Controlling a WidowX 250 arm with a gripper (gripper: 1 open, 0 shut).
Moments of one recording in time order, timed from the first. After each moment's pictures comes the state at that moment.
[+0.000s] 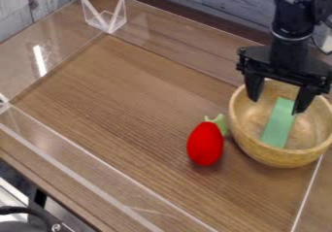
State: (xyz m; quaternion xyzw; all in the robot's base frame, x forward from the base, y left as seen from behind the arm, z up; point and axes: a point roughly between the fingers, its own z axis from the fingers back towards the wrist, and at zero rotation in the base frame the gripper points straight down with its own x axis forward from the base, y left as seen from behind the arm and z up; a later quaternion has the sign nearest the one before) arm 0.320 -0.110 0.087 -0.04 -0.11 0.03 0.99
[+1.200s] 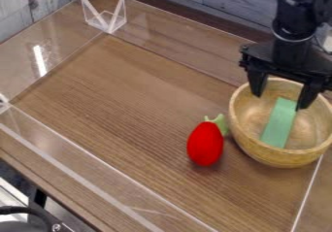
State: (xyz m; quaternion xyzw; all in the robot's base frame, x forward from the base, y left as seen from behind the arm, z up) arm 0.321 -0.112 0.089 -0.04 -0.15 0.03 0.99
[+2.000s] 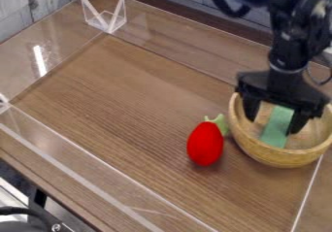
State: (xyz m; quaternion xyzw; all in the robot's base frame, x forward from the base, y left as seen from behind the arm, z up) arm 0.320 -0.113 0.042 -0.03 -0.10 0.04 0.99
